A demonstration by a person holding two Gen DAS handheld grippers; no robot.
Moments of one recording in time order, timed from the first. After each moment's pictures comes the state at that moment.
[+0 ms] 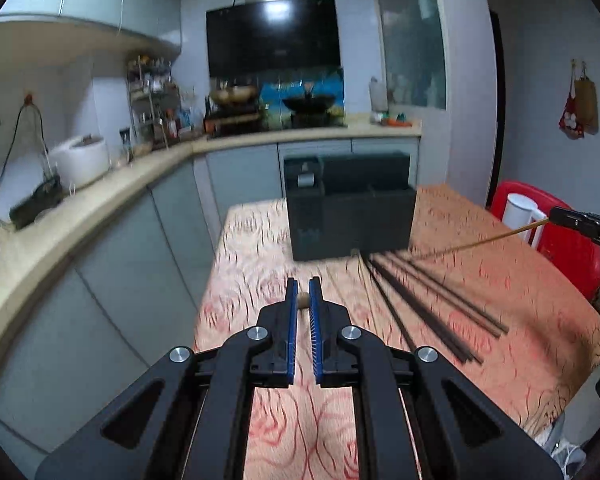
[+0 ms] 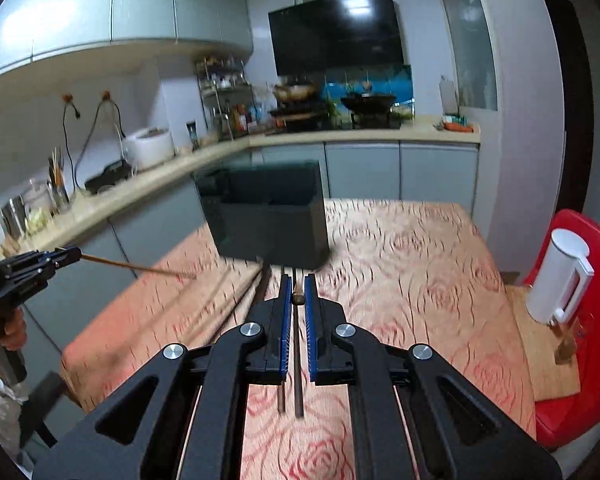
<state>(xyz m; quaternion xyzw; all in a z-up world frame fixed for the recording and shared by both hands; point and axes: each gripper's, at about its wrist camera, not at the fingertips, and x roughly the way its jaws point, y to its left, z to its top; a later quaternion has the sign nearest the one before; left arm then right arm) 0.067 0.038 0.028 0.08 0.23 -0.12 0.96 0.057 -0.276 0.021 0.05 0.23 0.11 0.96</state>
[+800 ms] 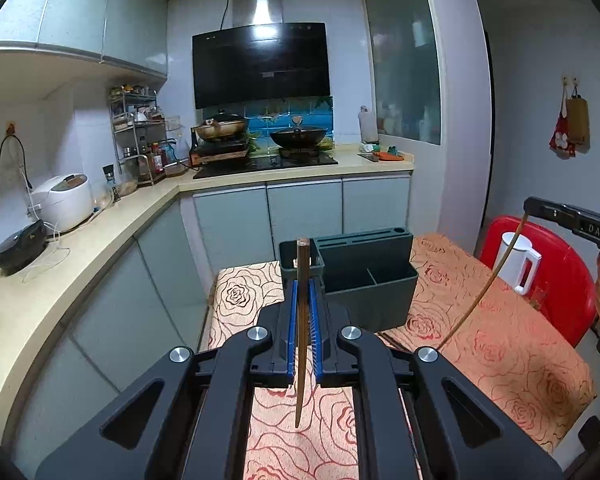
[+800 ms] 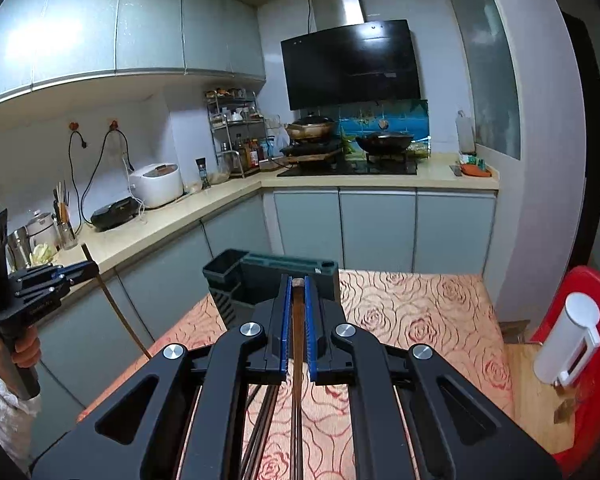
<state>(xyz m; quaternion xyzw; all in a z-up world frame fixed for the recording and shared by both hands) 0.140 0.027 0.109 0.07 0.21 -0.15 0.96 0.129 -0.264 0.110 0.05 0.19 0.13 0.97</state>
